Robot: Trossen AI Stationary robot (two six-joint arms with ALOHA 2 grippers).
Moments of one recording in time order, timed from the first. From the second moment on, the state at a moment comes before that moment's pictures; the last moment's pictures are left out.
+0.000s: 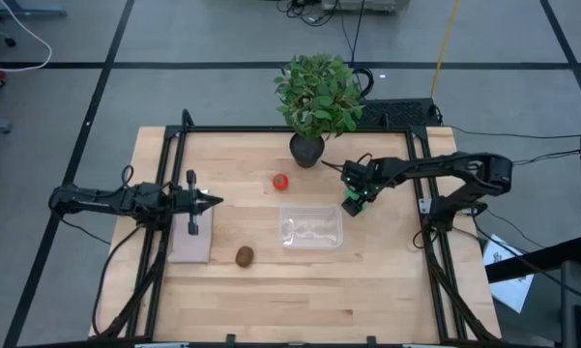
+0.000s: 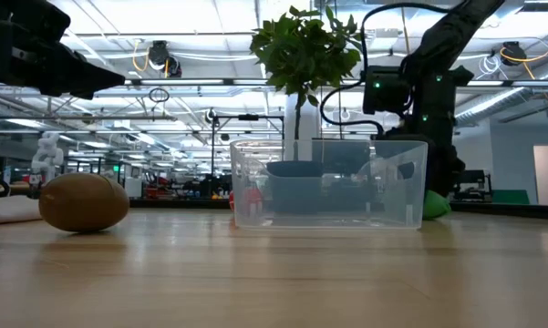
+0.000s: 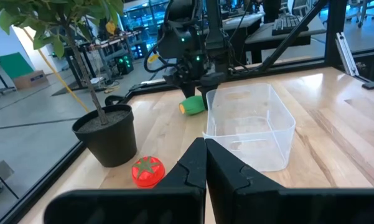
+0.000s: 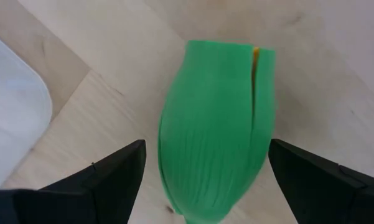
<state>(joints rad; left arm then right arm) -0.11 0.11 0.11 -0.08 -0.21 0.18 -0.33 1.51 0.74 -0.64 -0.06 0.49</state>
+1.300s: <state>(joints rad) -0.11 0.11 0.11 -0.09 -0.21 0.17 -0.33 1.25 0.74 -0.48 -0.05 0.43</state>
